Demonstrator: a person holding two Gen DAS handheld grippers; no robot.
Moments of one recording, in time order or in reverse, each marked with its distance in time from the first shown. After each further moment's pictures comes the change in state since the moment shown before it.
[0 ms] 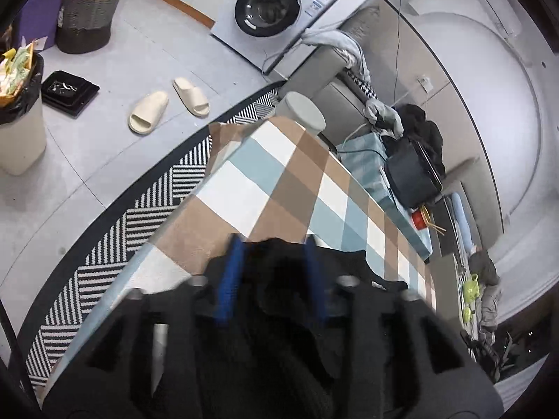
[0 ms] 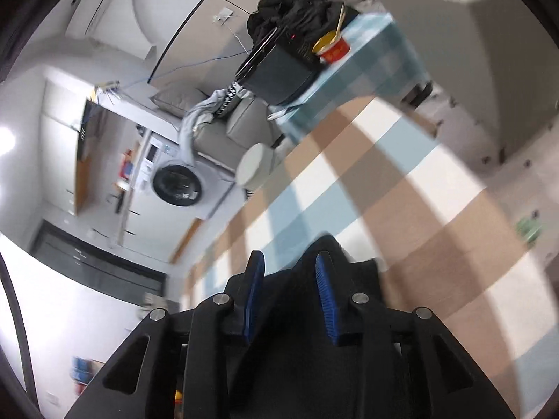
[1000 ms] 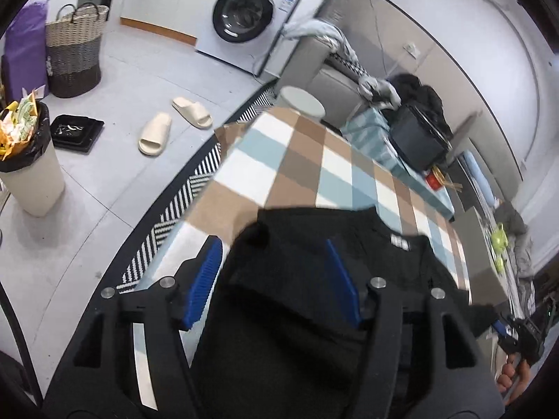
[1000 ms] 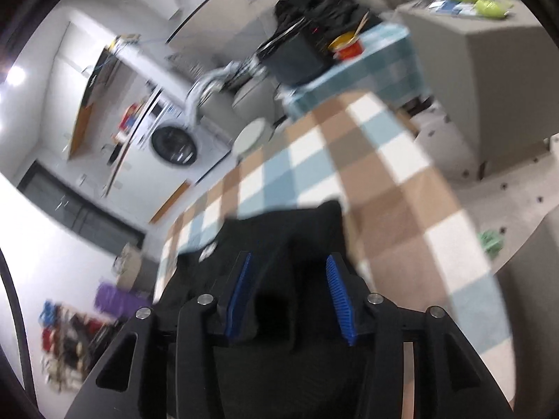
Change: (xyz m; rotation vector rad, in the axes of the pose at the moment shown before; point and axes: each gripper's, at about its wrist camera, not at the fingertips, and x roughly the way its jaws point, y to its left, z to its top) left arm -0.034 -0.010 -0.036 0.220 0.026 0.076; right arm -0.064 -0.003 -0.050 -0.177 0.097 -0.022
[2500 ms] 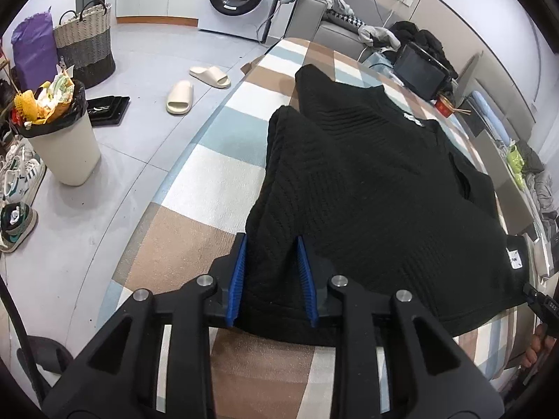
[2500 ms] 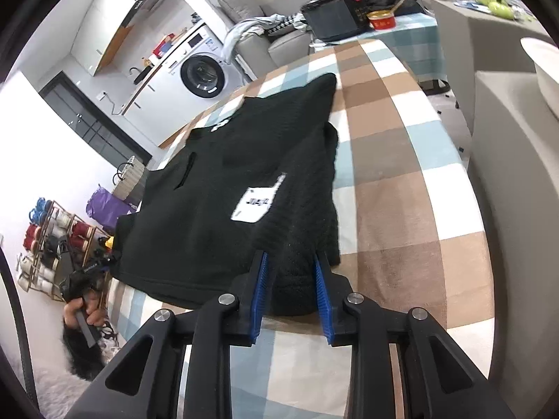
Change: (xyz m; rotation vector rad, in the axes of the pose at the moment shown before) left arm -0.085 0.038 -0.156 0.139 0.112 0.107; right arm -0.076 -0.032 -0.164 -0.239 0.139 -0.011
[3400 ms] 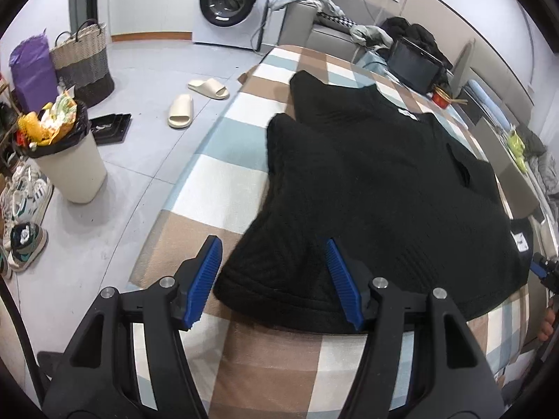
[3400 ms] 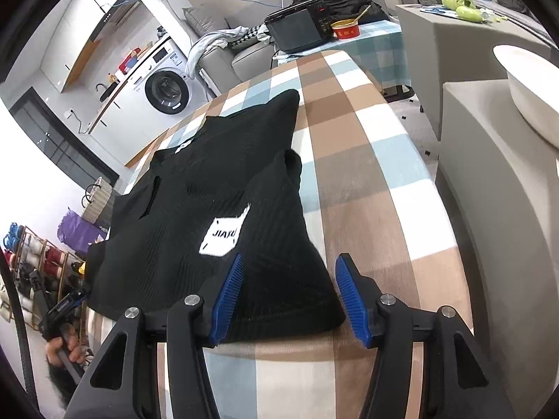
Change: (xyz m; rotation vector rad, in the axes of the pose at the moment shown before) left arm -0.022 0.002 -0.013 0.089 -0.036 0.024; right arm 0.001 0.002 0.014 0.057 -0.056 -0.141
